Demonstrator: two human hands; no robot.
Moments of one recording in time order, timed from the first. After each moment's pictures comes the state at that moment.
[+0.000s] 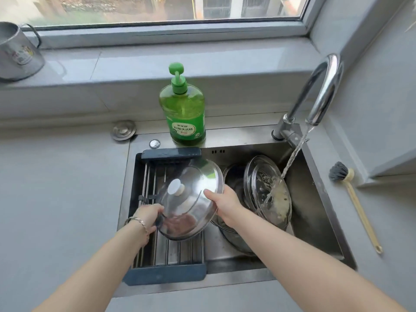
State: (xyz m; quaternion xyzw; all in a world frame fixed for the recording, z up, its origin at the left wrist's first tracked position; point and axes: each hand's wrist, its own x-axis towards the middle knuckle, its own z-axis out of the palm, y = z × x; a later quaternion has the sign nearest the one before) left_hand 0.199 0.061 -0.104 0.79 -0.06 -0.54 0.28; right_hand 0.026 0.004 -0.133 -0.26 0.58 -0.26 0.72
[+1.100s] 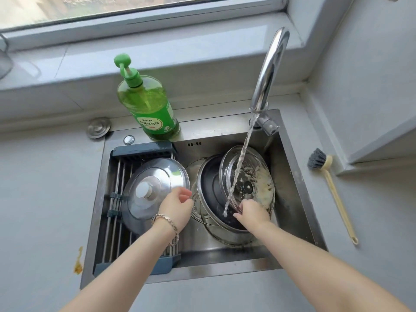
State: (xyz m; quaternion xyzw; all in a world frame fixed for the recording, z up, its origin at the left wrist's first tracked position) left_hand 0.058 0.042 -0.094 0.80 -0.38 -0.42 0.19; right_hand -0.131 0.005 -0.193 -0.68 0.65 0.13 0.33
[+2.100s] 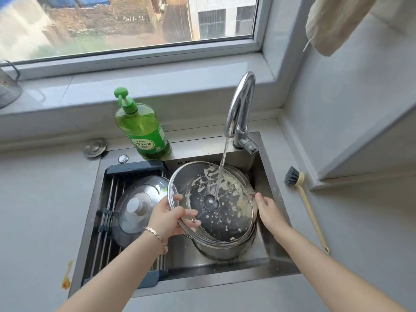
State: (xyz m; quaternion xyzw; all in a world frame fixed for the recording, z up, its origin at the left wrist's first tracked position) left_hand 0.033 0.048 -0.040 0.67 -0.19 -0.60 0.38; right_hand -0.199 -0.003 -0.098 -0.41 0.71 -0.16 0.55
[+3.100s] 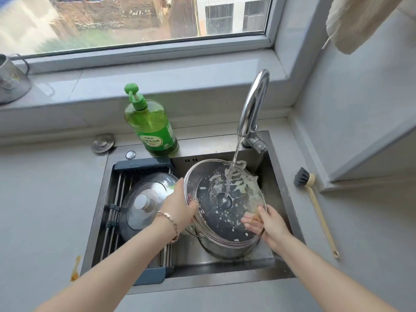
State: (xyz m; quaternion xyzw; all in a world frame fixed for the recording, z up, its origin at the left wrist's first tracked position) left_hand 0.031 0.027 -0.029 0.77 -0.47 -0.40 0.15; right_hand -0.179 0.010 -0.117 -0.17 0.62 -0.32 0.70
